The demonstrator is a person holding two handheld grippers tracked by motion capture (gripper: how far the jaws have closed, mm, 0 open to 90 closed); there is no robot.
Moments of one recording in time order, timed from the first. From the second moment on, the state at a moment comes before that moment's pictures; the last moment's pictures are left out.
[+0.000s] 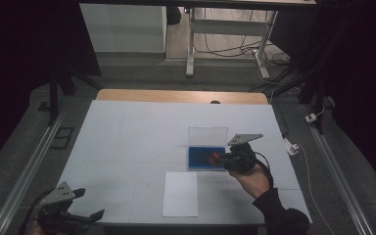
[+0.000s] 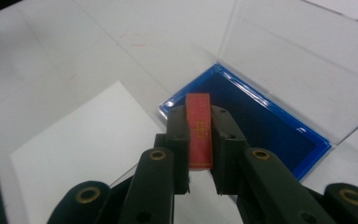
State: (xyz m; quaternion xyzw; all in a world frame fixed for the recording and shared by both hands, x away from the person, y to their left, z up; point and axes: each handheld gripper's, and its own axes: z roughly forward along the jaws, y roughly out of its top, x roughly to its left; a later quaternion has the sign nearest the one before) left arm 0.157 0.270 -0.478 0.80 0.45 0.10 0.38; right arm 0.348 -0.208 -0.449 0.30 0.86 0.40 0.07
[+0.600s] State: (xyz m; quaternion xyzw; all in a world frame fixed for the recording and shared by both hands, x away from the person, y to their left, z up) left arm 0.157 0.270 -0.478 0.80 0.45 0.11 0.38; right arm 0.322 -0.210 -0.444 0.28 0.87 0.41 0.07
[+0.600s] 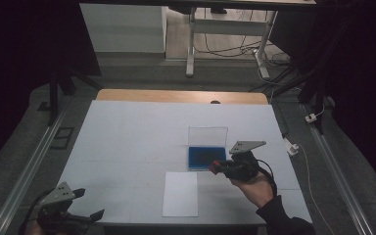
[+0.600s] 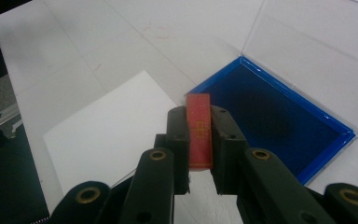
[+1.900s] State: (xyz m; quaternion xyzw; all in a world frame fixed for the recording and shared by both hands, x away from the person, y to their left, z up) left arm 0.157 0.270 -0.478 0.80 0.45 0.10 0.38; right arm 0.310 -0.137 -0.470 0.21 0.91 0.36 0.02
